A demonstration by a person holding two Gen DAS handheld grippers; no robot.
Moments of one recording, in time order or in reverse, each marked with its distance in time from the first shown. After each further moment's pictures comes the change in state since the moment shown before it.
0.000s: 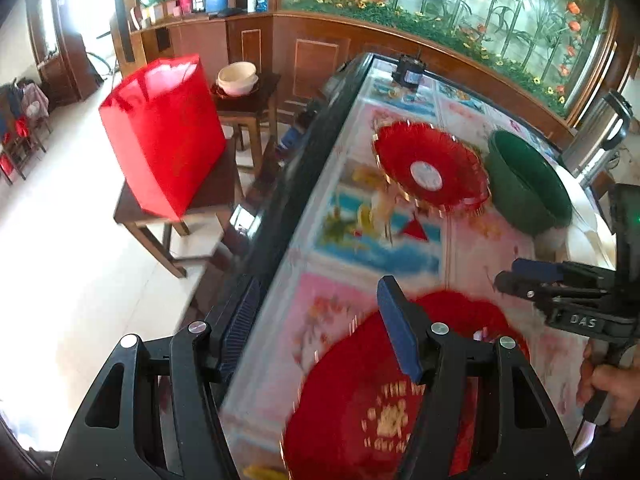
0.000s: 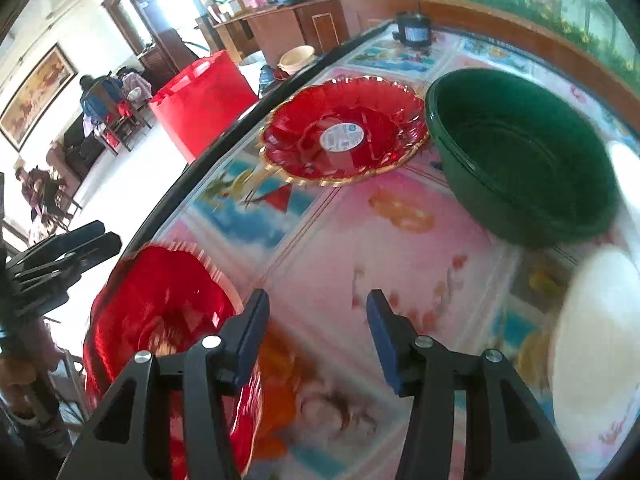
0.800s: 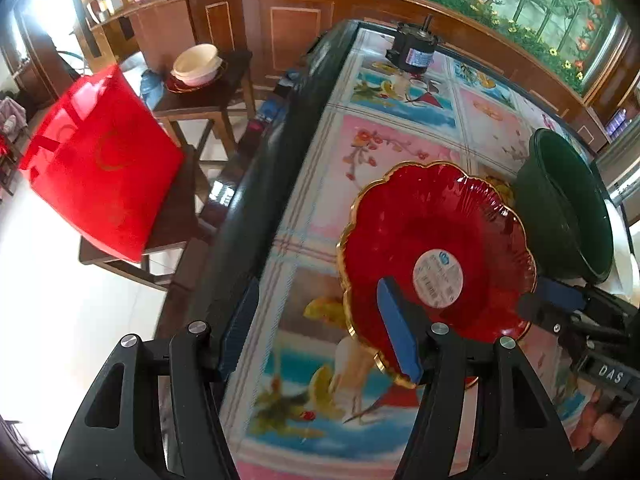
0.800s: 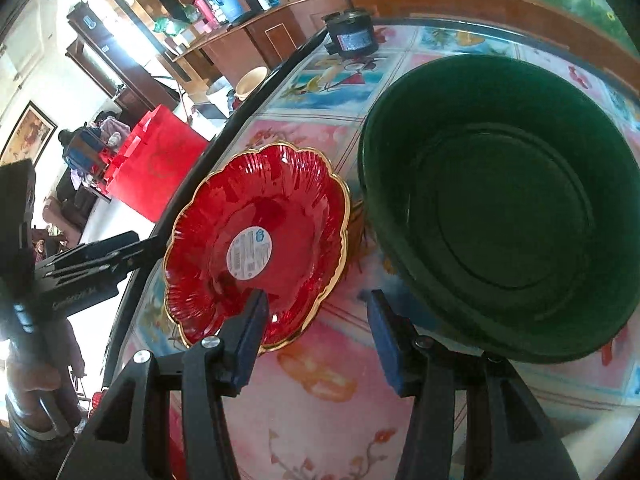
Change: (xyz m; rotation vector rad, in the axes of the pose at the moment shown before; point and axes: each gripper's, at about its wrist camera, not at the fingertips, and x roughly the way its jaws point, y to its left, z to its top) left arm 0.133 -0.051 0.117 0.042 0.169 -0.016; right arm 0.023 -0.071 0.069 0.155 -0.027 0.027
